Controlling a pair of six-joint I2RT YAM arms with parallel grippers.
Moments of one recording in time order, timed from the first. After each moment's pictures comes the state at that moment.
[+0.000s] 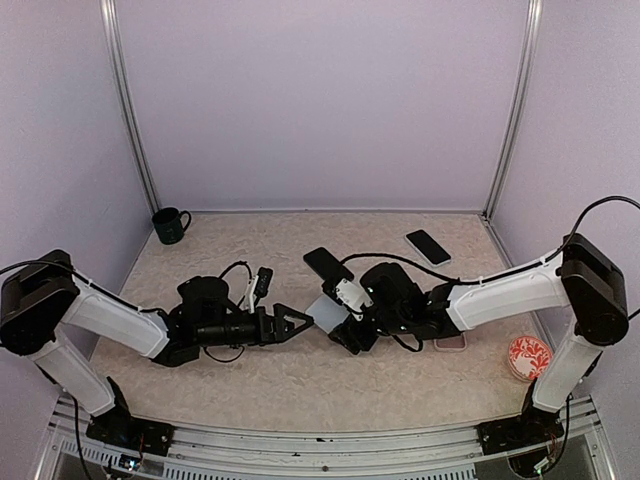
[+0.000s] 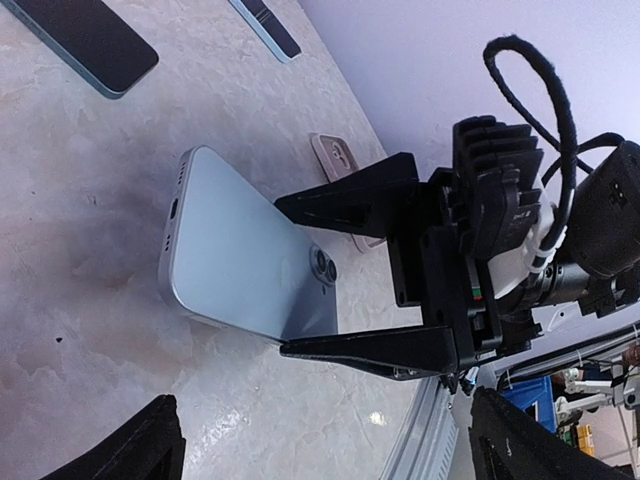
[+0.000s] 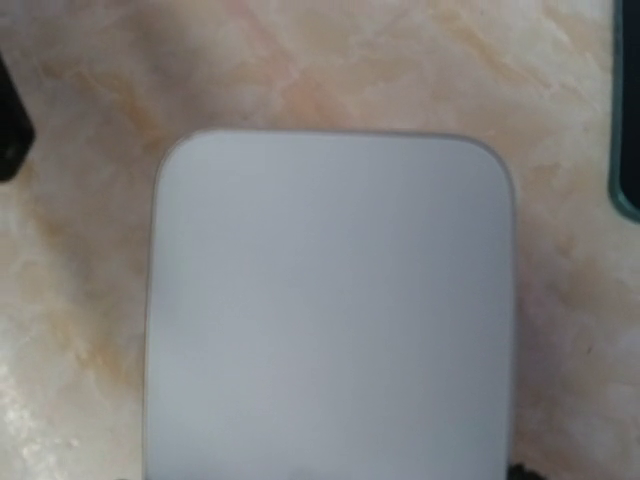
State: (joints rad) left arm -0.87 1.56 0.49 0.76 0.31 -0.84; right arm 0.99 1.70 0.90 0.08 0.06 -0.03
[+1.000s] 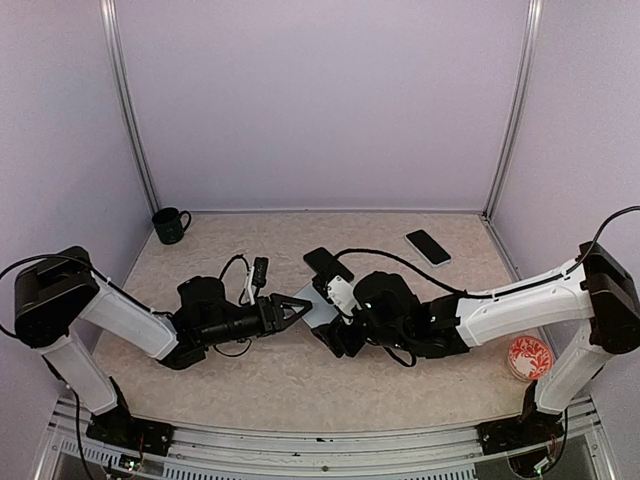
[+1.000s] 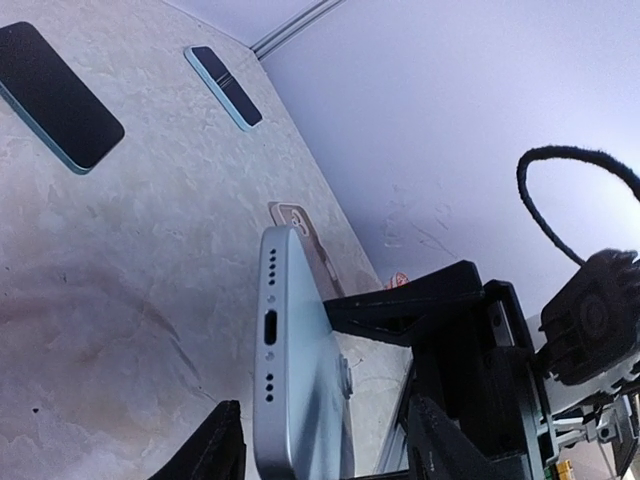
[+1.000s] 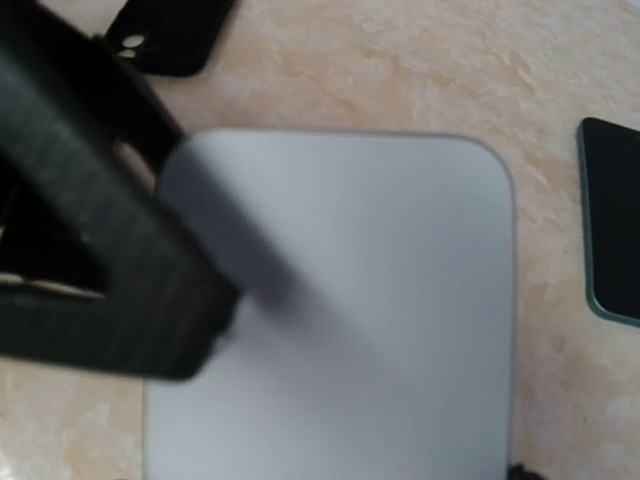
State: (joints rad) left arm -0.87 1.64 0.47 1.05 0.25 -0.92; right arm 1.15 1.61 0.89 0.16 0.26 0.08
